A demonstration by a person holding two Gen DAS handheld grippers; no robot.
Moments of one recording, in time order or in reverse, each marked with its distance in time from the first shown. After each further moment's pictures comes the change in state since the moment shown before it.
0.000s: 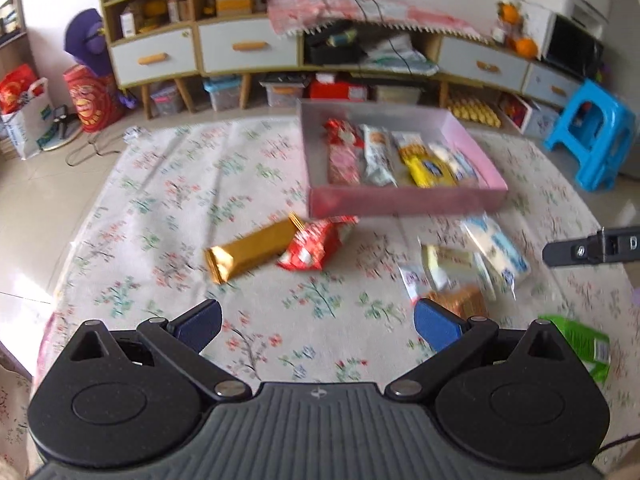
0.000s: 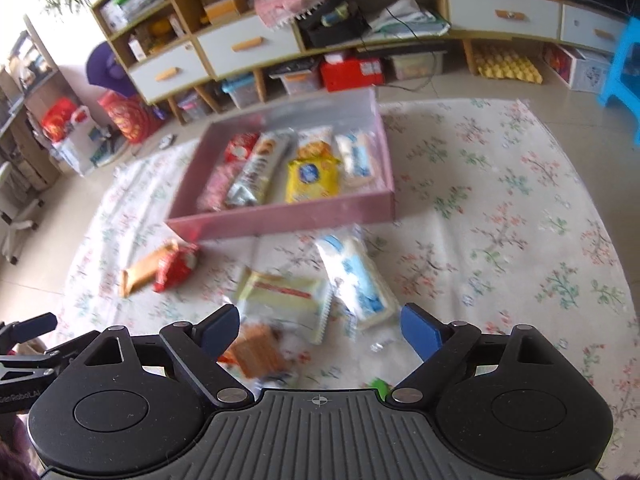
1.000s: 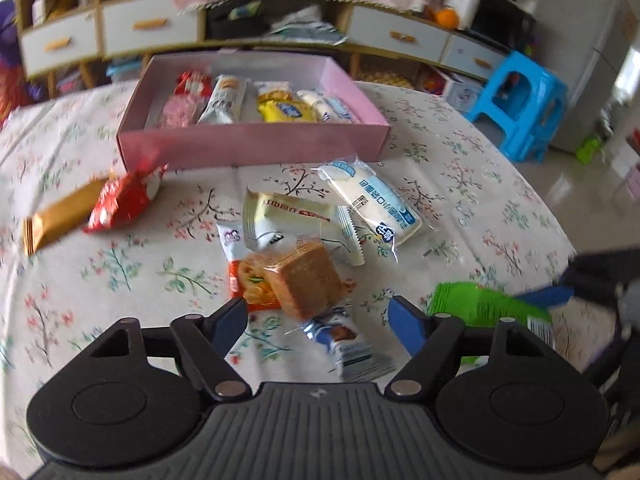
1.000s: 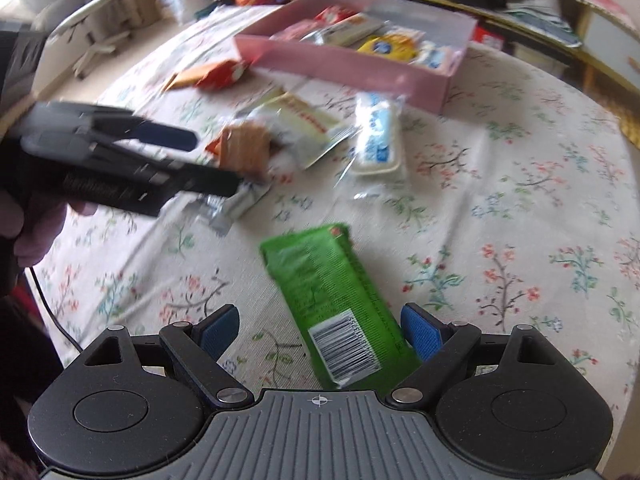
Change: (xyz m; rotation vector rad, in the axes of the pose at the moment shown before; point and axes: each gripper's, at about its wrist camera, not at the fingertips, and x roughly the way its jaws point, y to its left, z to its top) left arm 0.041 -0.088 -0.035 0.022 0.027 -0.211; right arm 0.017 -0.041 -0.082 -0.523 0.183 0.153
